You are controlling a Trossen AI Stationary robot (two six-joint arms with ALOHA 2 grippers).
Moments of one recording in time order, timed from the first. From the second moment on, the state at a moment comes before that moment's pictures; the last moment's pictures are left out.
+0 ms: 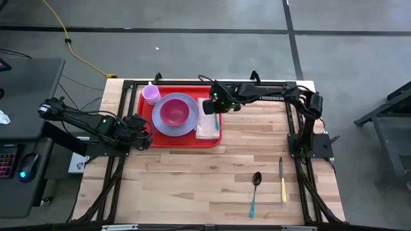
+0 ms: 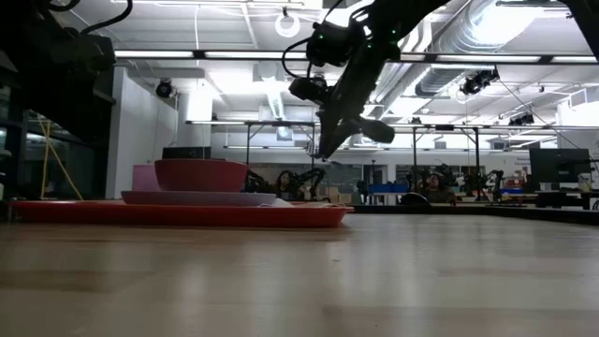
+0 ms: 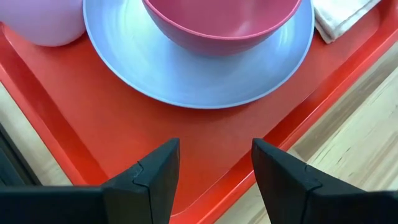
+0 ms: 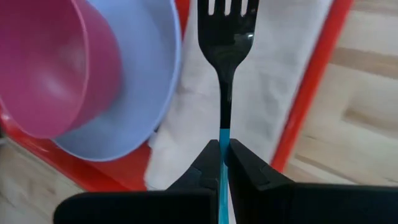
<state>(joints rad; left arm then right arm) -0.31 0.70 0.59 -1.05 -0.54 -1.08 -0.34 1.85 1.44 -0.62 -0.04 1.00</state>
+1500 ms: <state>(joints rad) -0.31 0.70 0.59 -1.08 -0.54 -1.08 -0.32 2.03 1.44 -0.47 -0.01 1.22</state>
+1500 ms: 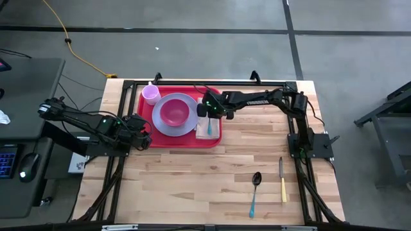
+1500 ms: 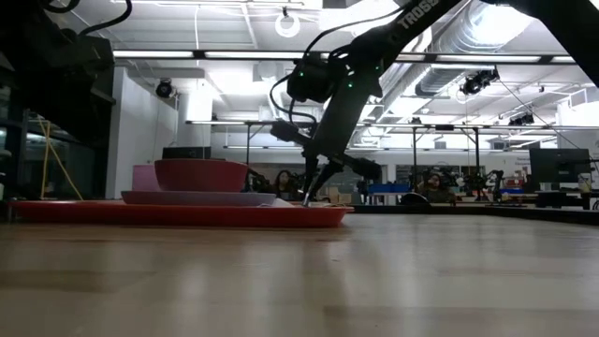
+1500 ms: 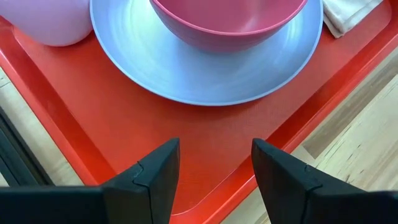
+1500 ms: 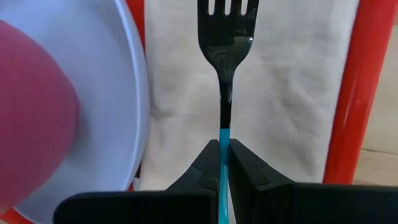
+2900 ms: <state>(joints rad) -0.31 0.70 0.59 -1.08 -0.55 -1.08 -0.33 2.08 1.44 -0.43 -0.08 1.19</state>
